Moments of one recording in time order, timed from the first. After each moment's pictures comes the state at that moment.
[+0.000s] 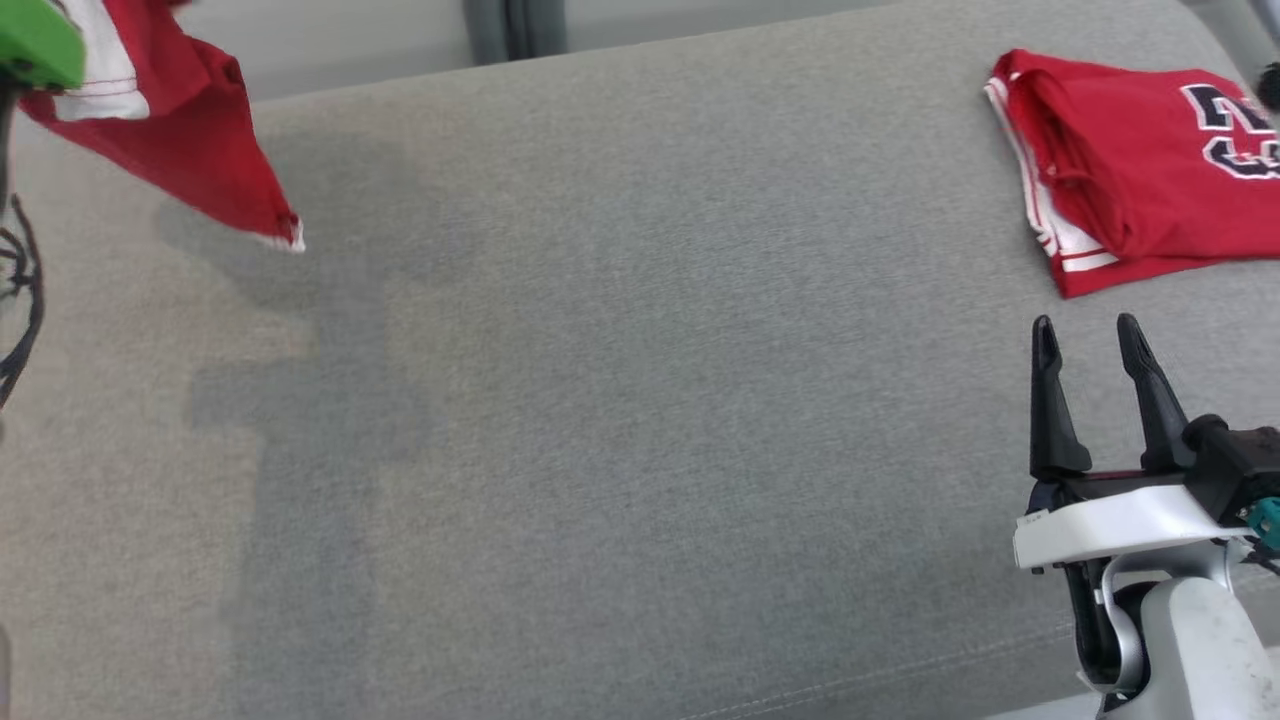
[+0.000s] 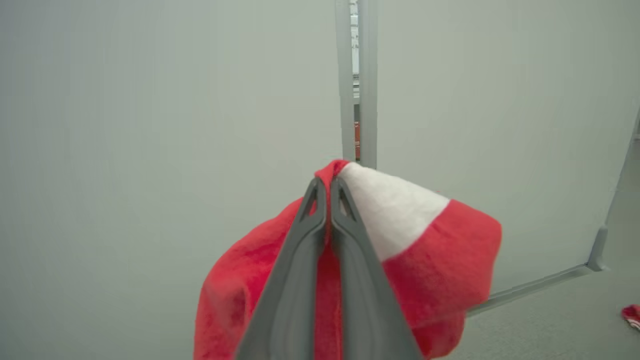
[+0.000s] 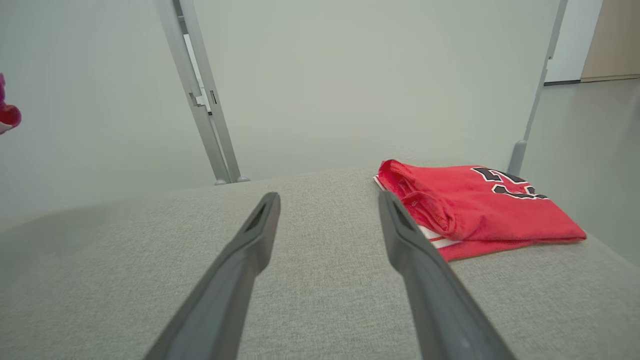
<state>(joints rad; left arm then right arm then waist) -1.08 0.45 -0.27 0.55 -0.55 -0.12 0.01 -0.13 -0.07 -0.08 0.05 0.17 0.13 -0.22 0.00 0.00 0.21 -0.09</state>
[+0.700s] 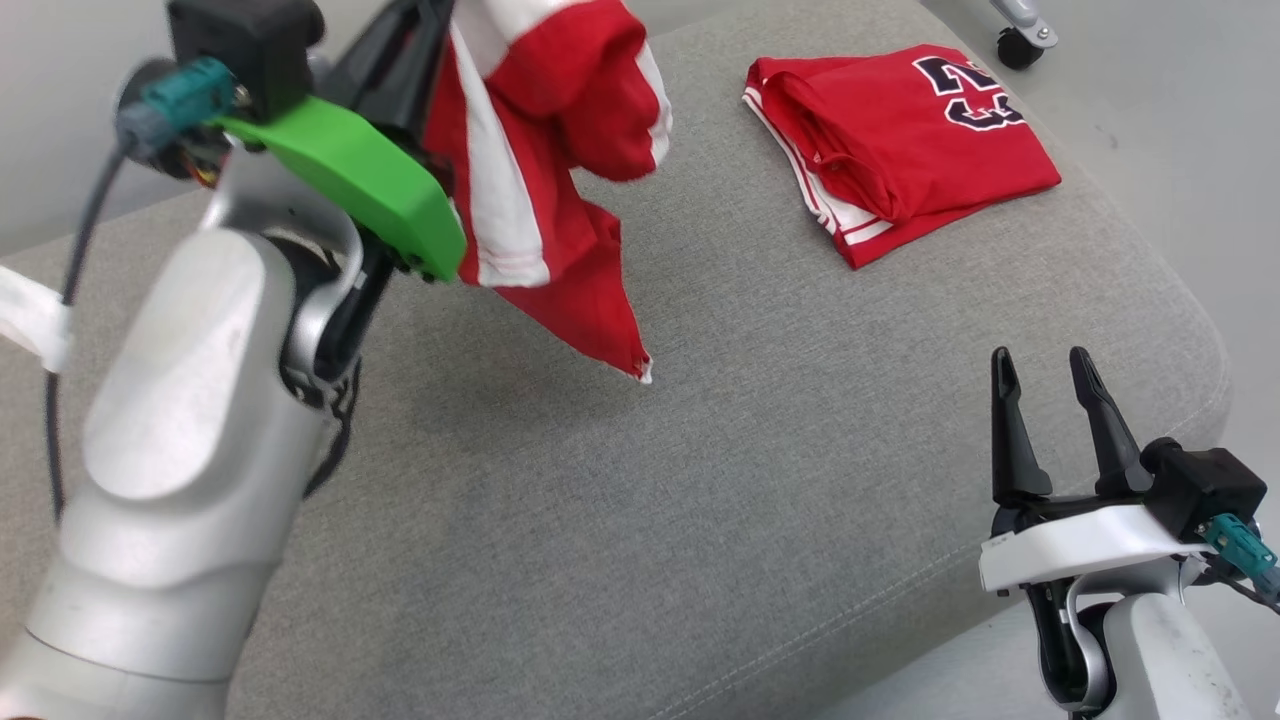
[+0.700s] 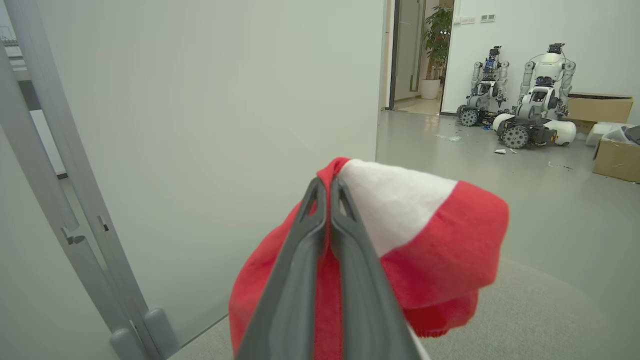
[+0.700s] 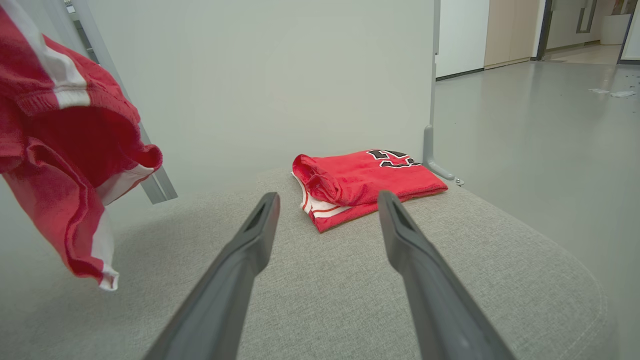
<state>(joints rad) -0.87 0.26 -0.46 0.28 -0.55 -0.10 0.08 -0.13 -0.05 -0.03 0.14 0.24 0.13 -0.26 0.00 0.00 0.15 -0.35</state>
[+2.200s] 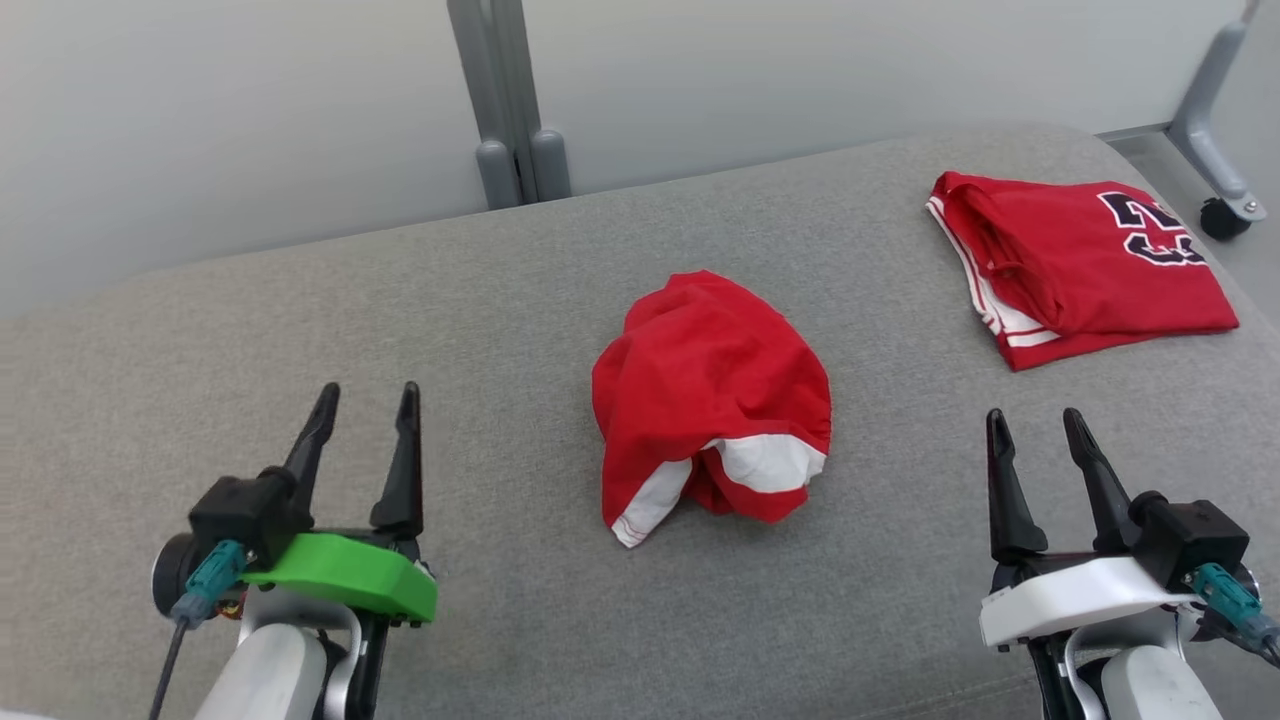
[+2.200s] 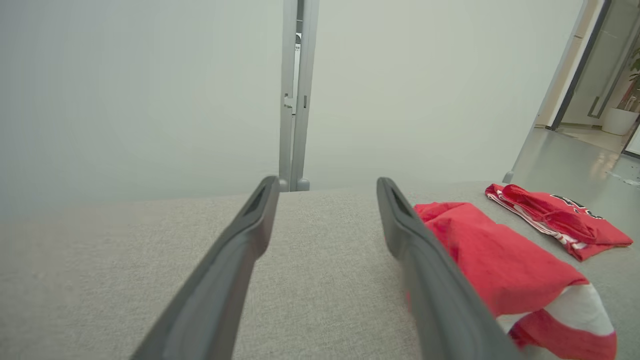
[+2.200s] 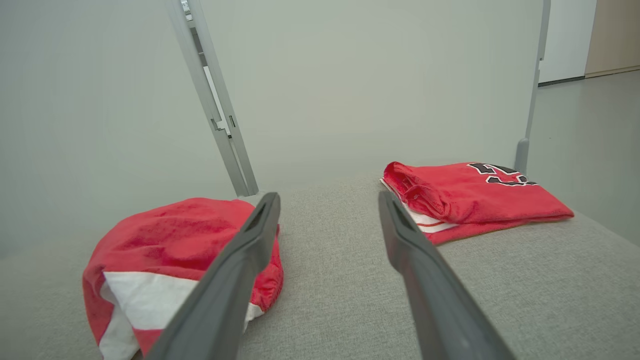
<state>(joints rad) -0.24 0.23 -0.36 0.27 -0.50 0.04 -0.26 -0.05 -0.05 -0.02 0.16 0.21 0.13 -0.26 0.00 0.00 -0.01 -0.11</state>
